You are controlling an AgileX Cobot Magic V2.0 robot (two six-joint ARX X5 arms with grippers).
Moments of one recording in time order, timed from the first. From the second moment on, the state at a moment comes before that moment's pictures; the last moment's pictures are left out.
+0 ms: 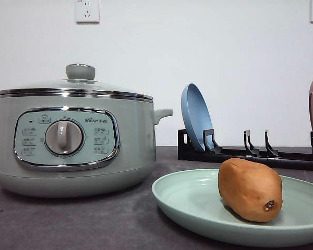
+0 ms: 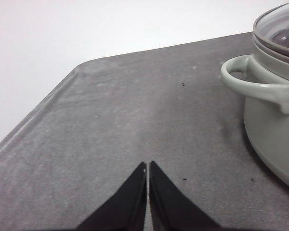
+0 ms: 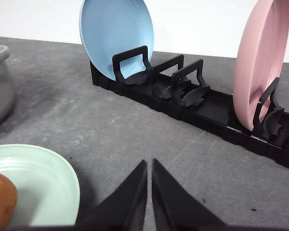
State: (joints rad) left_arx 0.07 0.00 0.03 -0.18 -0.10 0.20; right_arx -0.04 0.01 0.02 -0.16 -0.29 -0.01
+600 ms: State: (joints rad) left_arx 0.07 0.00 0.03 -0.18 -0.10 0.20; right_arx -0.04 0.01 0.02 -0.16 -0.29 -0.01
